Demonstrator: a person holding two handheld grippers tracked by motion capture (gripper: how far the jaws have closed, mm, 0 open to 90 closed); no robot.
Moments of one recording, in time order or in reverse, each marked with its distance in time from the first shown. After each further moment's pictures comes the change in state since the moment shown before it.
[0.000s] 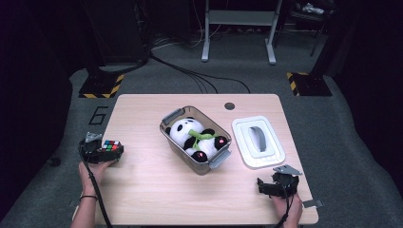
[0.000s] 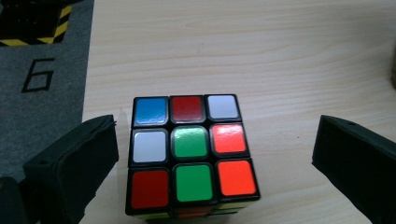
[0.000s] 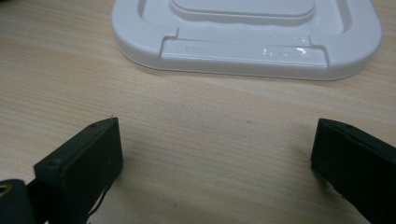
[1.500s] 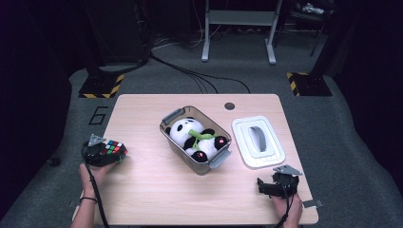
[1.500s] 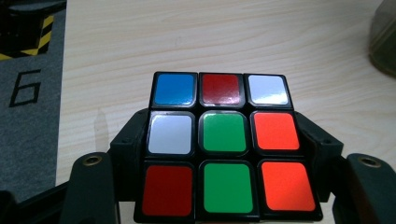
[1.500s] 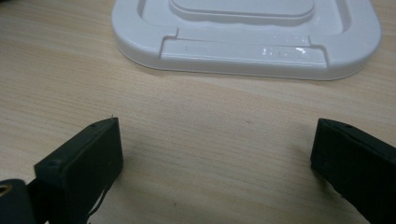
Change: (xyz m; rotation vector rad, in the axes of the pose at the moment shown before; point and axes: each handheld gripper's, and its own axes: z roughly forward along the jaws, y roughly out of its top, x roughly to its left) left arm -0.012 -0.005 -0.006 -0.009 -0.041 0.099; right arm 0.000 0.000 0.000 -0.004 0.000 -0.004
